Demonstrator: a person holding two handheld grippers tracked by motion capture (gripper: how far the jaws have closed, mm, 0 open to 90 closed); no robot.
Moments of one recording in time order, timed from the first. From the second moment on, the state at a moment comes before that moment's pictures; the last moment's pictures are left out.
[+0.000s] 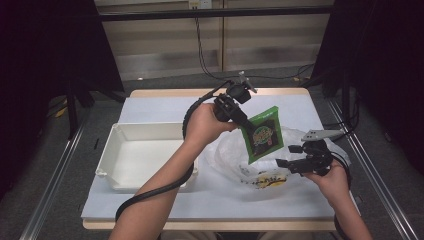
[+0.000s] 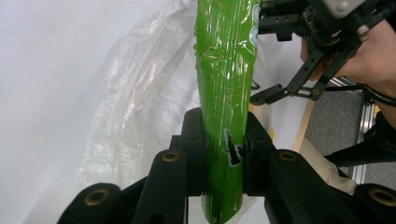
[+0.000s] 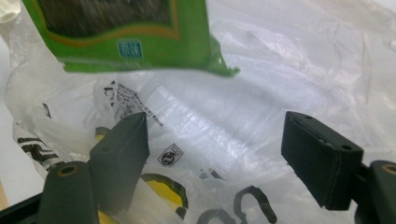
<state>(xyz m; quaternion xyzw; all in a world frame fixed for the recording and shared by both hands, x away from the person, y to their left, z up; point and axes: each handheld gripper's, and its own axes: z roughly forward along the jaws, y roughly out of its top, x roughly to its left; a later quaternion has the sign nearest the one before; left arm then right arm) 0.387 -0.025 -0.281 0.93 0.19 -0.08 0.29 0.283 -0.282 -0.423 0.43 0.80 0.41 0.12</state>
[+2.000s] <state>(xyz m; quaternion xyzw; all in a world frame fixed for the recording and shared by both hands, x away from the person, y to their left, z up) 0.418 0.040 -0.220 0.94 0.19 -0.08 0.26 0.281 -0.283 -0.425 0.44 0.79 0.41 0.12</state>
